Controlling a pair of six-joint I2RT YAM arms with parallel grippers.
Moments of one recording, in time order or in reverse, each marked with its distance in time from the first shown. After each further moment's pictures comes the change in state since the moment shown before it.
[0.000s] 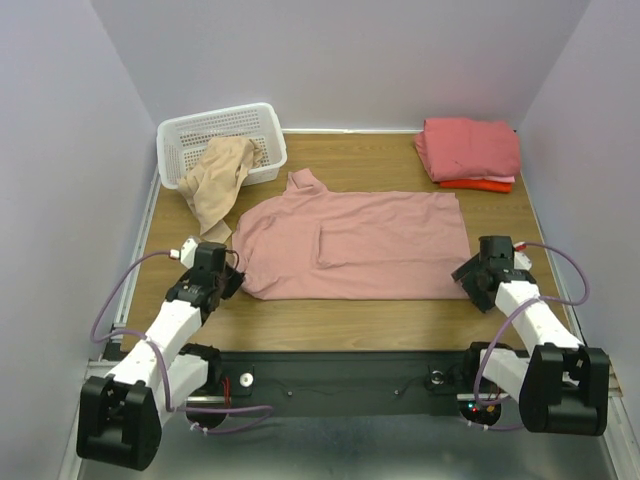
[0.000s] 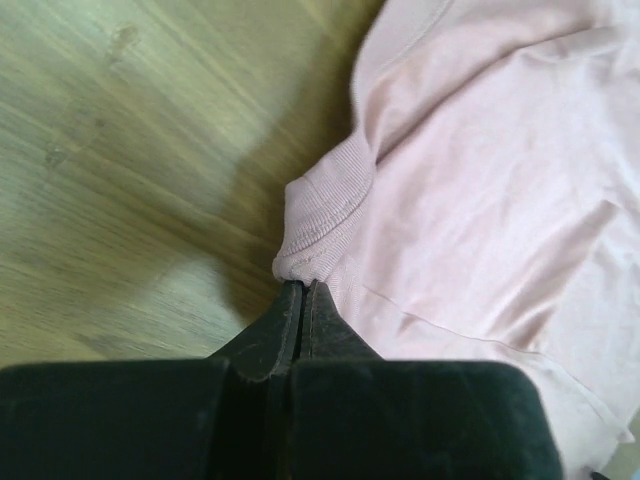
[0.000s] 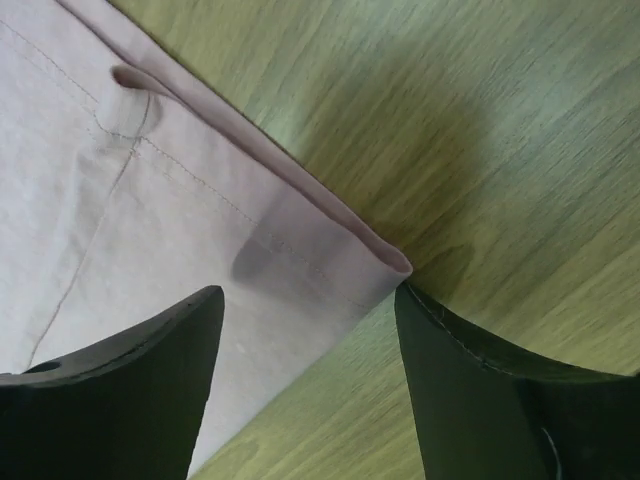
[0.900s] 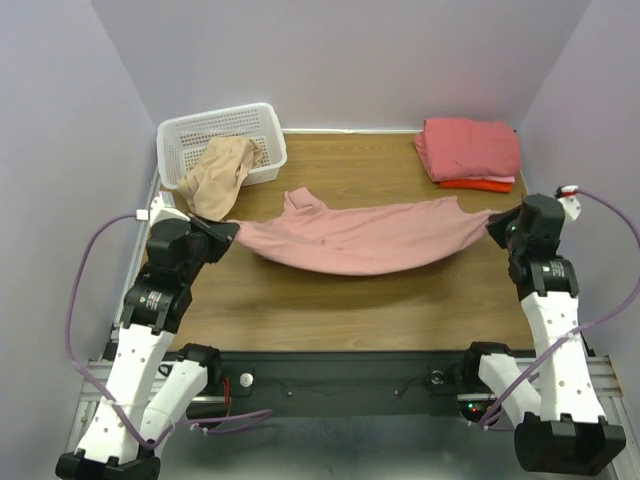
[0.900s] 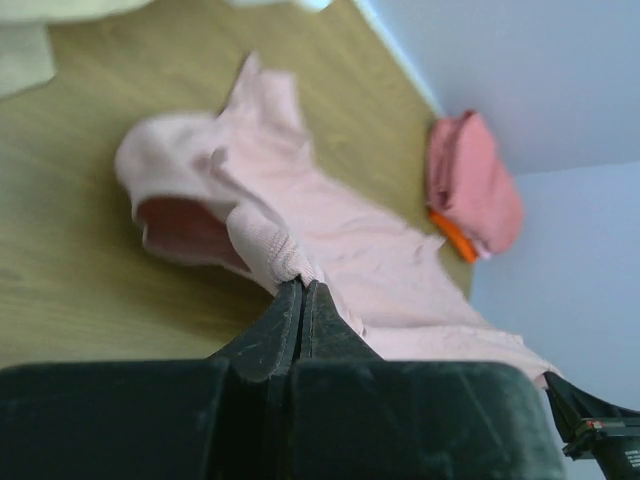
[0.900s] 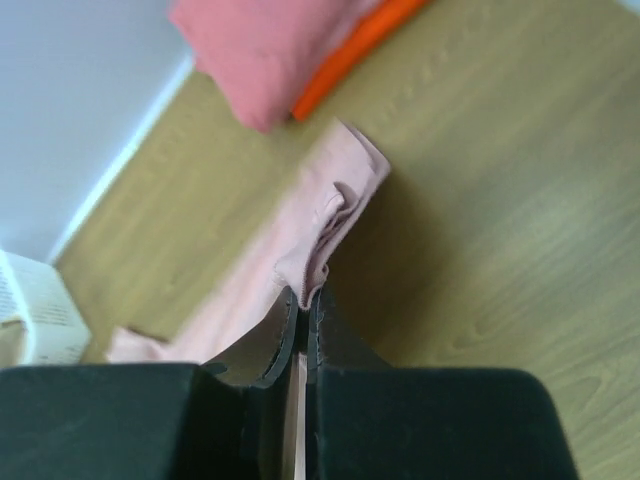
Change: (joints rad) left arm 0.000 -0.246 0.393 -0.167 0.131 0.051; right arm -0.005 -0.210 0.384 -0.027 0.005 -0.105
